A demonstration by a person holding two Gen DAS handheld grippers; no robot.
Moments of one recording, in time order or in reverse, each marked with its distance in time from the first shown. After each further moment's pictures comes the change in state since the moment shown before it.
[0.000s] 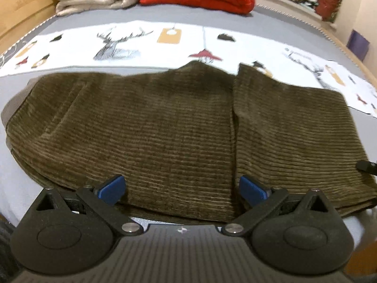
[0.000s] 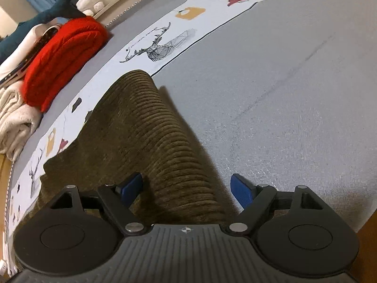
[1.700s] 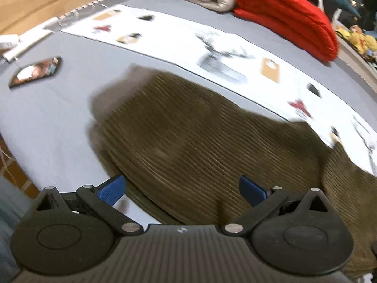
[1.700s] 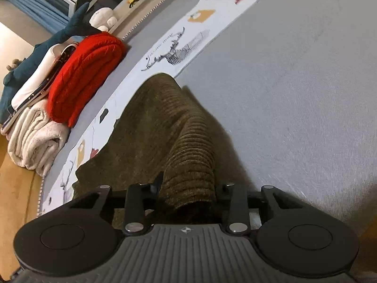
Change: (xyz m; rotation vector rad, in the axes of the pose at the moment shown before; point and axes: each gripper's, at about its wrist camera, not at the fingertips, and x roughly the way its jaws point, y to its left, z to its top) left arm -0.020 0.154 0.045 -0.345 0.004 0.159; right arm -0.012 0.005 -0.011 0.120 -0.053 0.125
